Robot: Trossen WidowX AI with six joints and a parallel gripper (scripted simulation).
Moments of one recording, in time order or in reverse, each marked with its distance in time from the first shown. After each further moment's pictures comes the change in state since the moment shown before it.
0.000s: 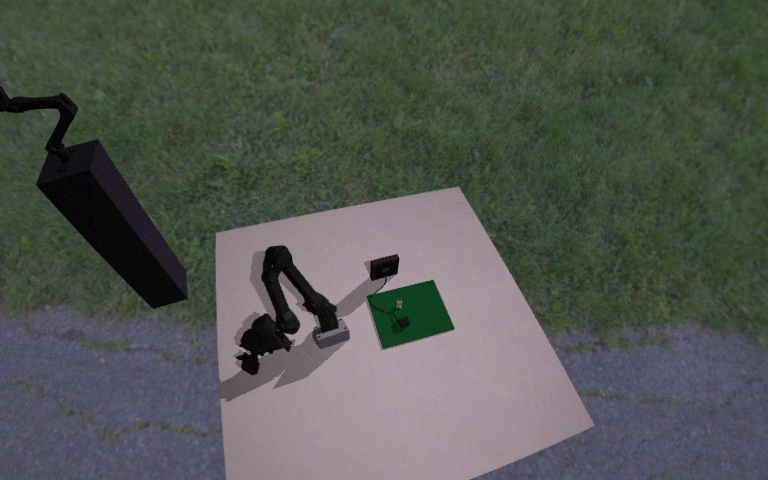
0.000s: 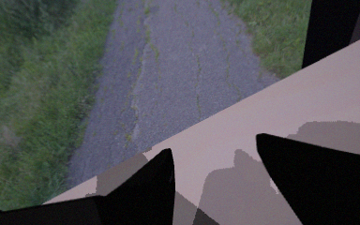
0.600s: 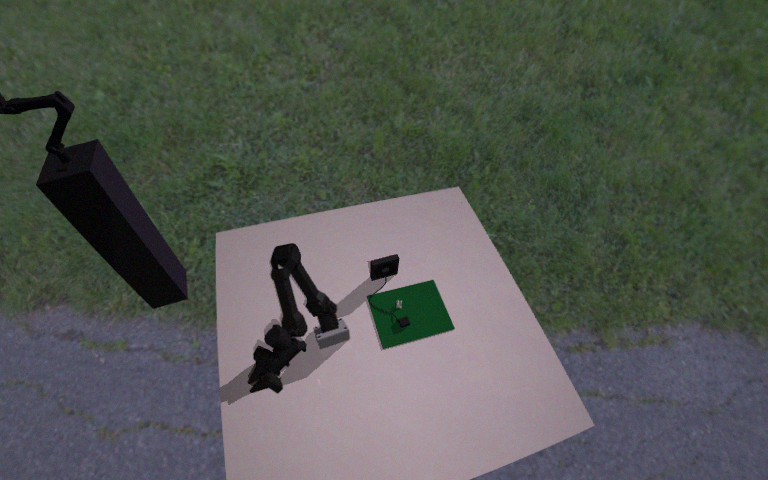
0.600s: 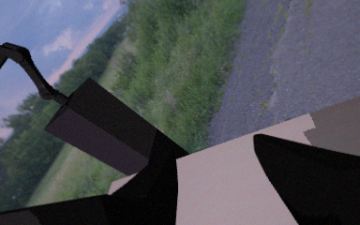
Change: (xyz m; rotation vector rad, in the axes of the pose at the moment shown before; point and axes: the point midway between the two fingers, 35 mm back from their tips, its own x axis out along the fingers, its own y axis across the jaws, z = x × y) arm -0.104 0.137 0.007 0.143 0.048 0.634
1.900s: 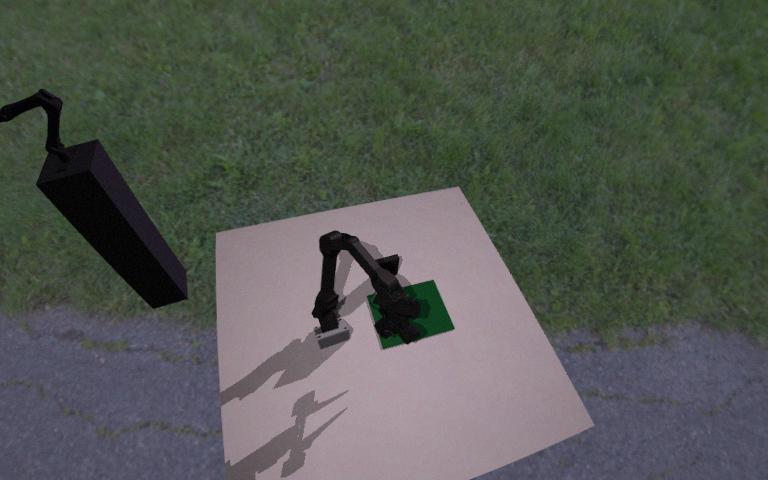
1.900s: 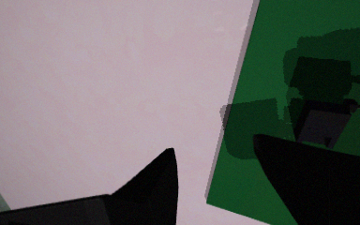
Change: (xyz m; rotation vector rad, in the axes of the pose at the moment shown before) arm -0.464 0.036 -0.246 -0.107 1.466 -0.199
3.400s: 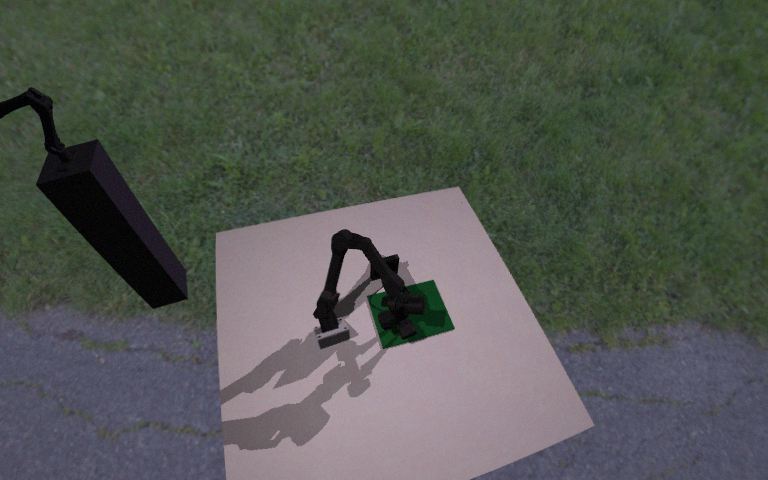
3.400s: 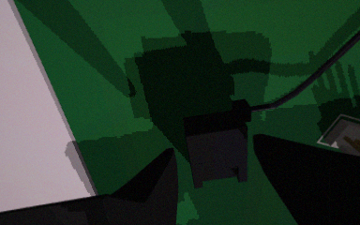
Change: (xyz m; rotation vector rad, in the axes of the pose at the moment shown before) arm 0.080 -0.099 -0.031 0.248 -0.024 -0.287
